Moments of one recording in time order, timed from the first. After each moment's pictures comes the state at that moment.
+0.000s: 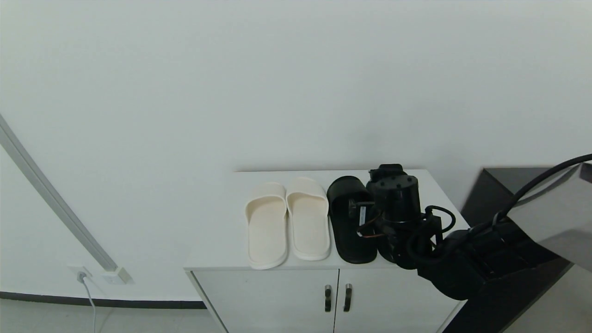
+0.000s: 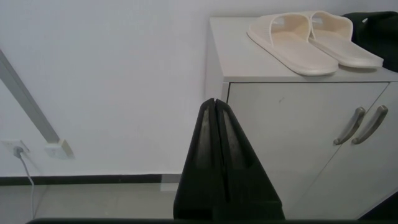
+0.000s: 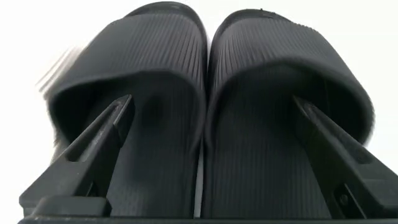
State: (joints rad) left arm 0.00 0.00 0.00 0.00 0.02 -0.01; right arm 0.70 2.07 -1.03 -0.77 -0.65 0.22
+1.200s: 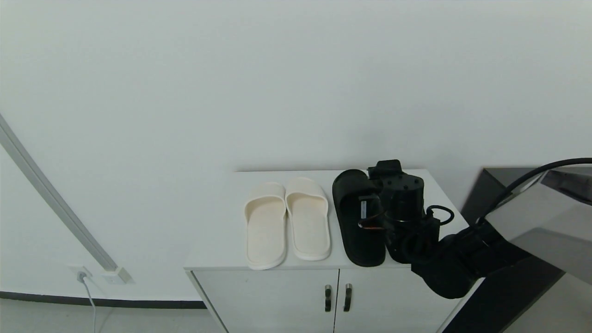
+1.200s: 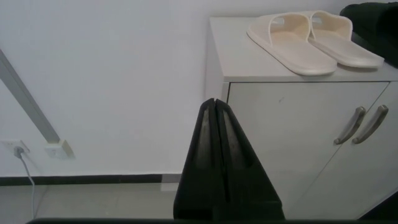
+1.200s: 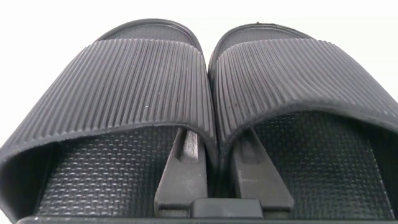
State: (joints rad) left arm 0.00 0.00 0.00 0.00 0.02 -0.01; right arm 0.67 2.12 -1.01 -1.00 -0.66 0.03
